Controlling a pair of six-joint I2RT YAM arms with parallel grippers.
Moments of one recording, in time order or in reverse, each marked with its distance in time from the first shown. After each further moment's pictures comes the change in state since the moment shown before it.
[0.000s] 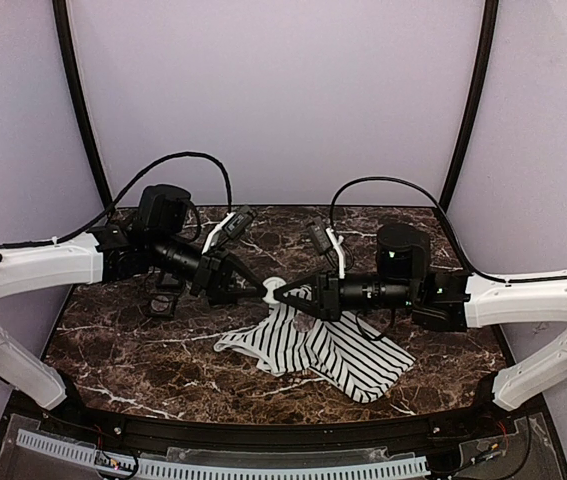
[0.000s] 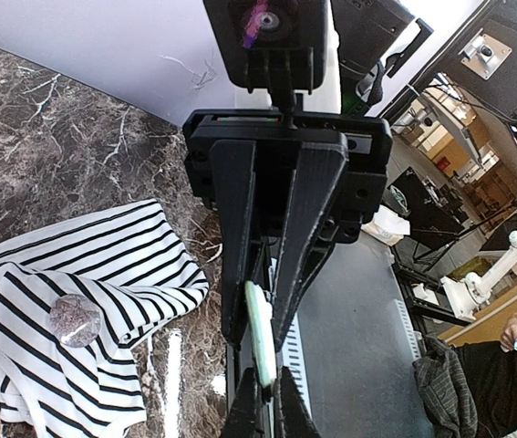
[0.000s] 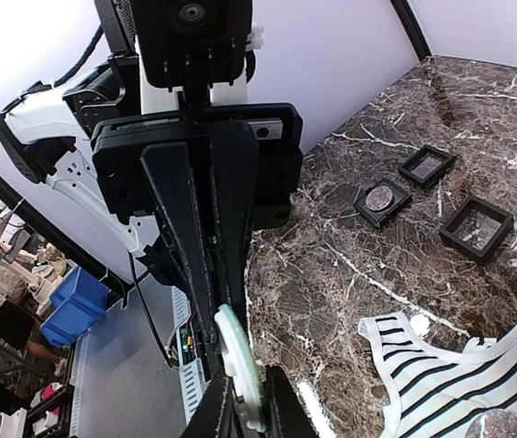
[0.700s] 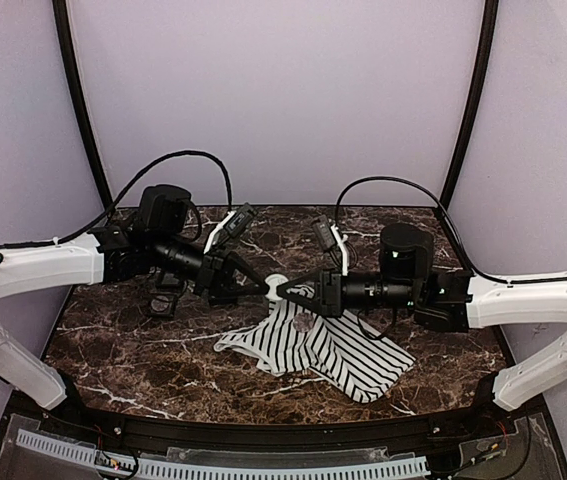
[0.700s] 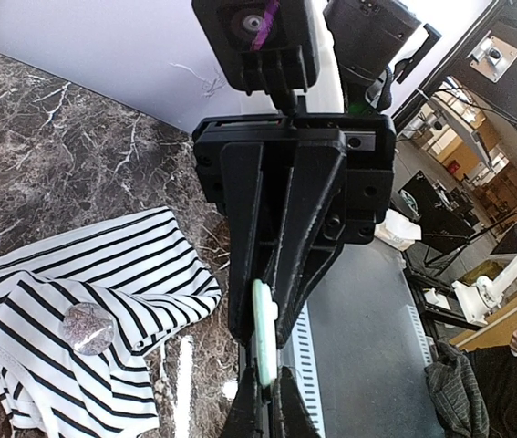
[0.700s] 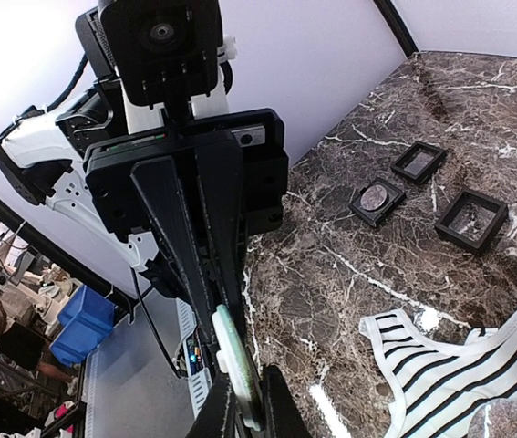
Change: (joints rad) left arm -0.002 0.002 -0.003 0.022 -0.033 0.005; right arm -0.012 -0.013 -0.013 0.002 0.025 0.065
